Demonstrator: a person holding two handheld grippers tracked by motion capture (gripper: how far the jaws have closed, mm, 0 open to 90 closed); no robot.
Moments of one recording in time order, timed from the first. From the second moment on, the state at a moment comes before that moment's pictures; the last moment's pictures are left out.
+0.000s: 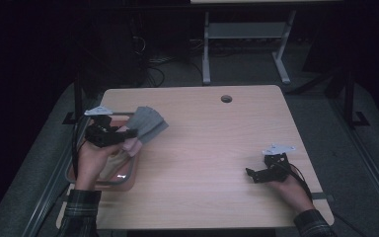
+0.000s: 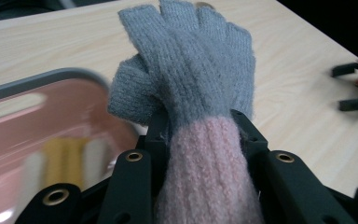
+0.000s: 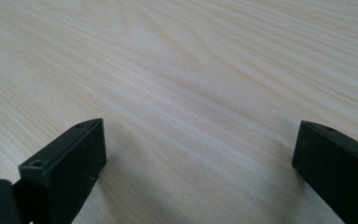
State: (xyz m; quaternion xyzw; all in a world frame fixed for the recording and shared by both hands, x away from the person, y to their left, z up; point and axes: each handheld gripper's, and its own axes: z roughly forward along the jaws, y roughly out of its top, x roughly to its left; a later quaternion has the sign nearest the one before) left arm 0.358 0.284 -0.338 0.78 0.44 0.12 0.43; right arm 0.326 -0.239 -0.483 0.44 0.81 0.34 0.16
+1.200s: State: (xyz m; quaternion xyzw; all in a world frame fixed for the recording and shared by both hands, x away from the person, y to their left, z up) left arm 0.356 0.345 -0.392 0.79 0.52 0.12 0.31; right arm 0.327 -0.238 -0.483 0.44 0.81 0.34 0.16
